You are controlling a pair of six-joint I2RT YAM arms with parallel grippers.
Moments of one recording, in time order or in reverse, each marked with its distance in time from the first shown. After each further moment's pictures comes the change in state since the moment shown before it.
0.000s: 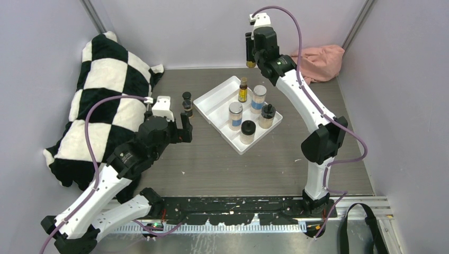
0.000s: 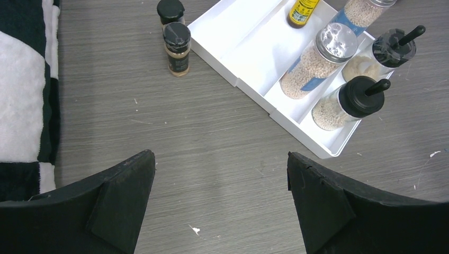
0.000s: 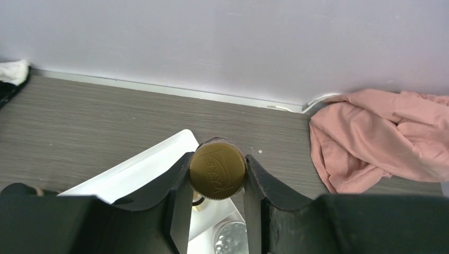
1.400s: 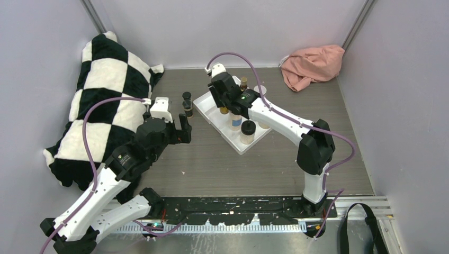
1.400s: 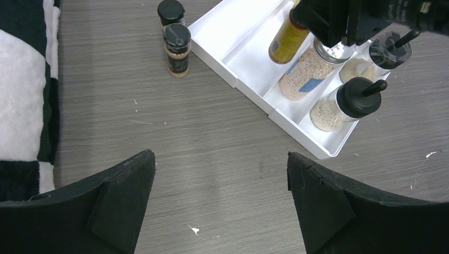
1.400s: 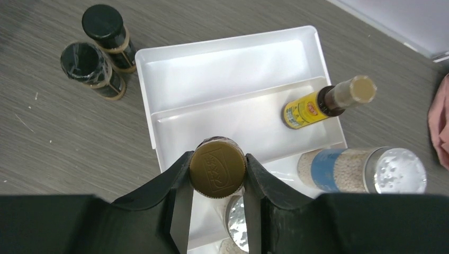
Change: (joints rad) left arm 0.000 -0.028 -0.012 0.002 0.000 -0.003; right arm 0.334 -0.059 -0.370 0.030 0.025 0.025
